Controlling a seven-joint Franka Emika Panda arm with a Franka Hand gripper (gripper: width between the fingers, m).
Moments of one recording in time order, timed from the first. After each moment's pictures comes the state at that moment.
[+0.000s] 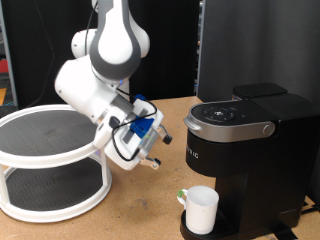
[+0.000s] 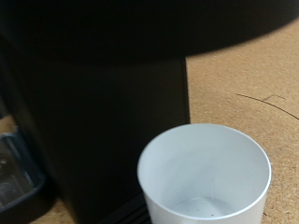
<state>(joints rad) 0.10 -0.07 -0.27 -2.66 1.48 2.28 -1.53</state>
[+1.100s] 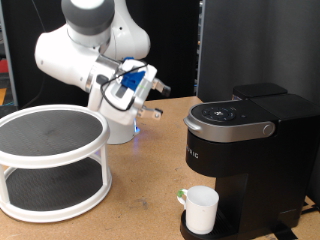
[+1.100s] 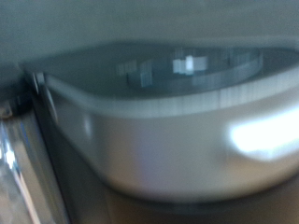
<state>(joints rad) 0.03 -0.32 -0.34 -2.68 1.35 2.02 -1.34</state>
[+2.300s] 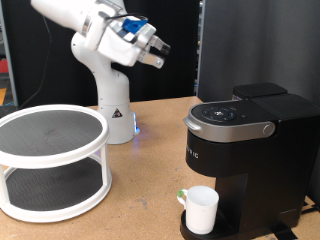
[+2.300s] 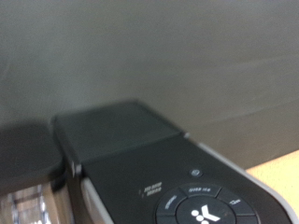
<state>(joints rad) 0.01 -0.55 -0.27 -2.61 1.10 2.05 -1.12</state>
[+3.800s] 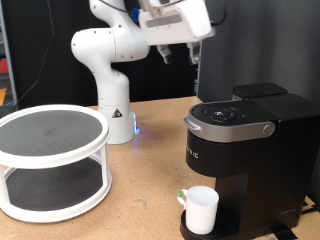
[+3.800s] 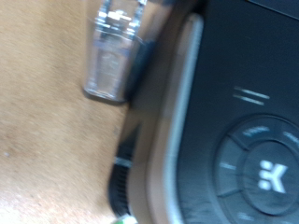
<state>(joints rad) 0.01 -0.52 0.05 -2.45 0.35 2.14 -1.12</state>
